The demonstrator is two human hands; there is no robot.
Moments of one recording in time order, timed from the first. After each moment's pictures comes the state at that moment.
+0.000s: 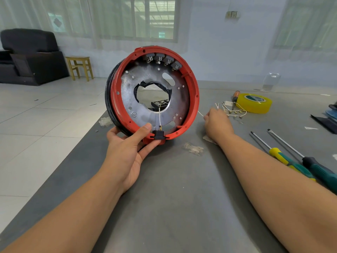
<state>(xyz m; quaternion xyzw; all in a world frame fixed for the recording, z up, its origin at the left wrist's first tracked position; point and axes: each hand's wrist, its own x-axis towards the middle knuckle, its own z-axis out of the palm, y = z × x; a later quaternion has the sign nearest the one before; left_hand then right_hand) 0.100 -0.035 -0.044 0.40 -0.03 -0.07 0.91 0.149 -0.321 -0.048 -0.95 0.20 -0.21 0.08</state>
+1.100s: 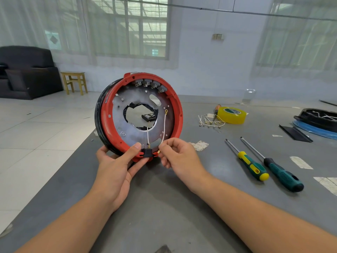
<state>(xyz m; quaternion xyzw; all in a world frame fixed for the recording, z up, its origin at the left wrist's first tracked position) 0.047 -0.029 -0.048 0.44 -0.05 -0.03 0.90 0.010 -0.191 -0.037 -0.71 0.01 -0.18 0.68</state>
